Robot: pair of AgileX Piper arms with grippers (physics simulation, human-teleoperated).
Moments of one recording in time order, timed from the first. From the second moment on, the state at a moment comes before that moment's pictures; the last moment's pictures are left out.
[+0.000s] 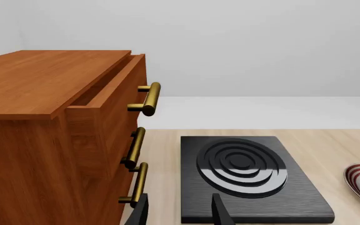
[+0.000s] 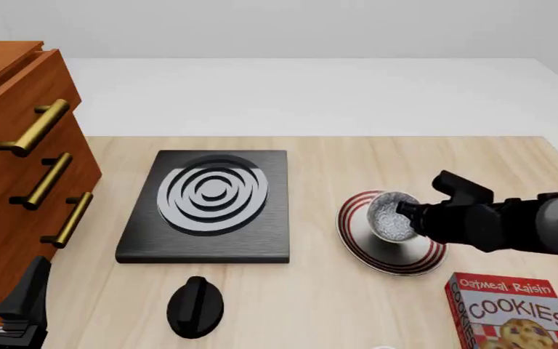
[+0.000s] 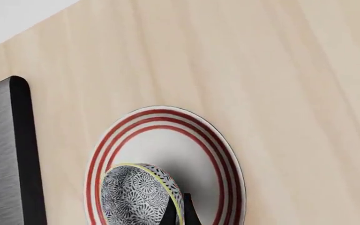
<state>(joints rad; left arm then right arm) 0.00 0.01 0.00 0.00 0.00 0.09 1.68 -0.71 -0.02 0.49</state>
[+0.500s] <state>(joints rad) 0.00 0.01 0.00 0.00 0.00 0.10 1.71 -0.70 -0.05 0.50</state>
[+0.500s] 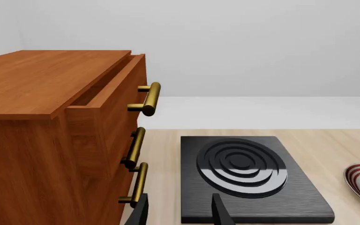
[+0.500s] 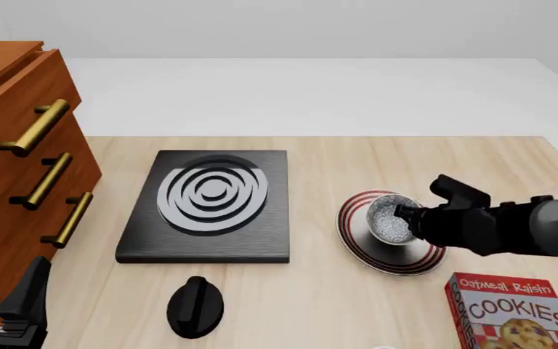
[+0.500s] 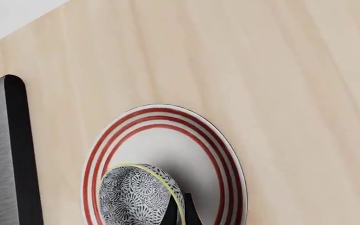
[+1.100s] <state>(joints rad) 0.00 0.01 0.00 0.00 0.00 0.13 1.70 -0.66 -0.11 0.56</state>
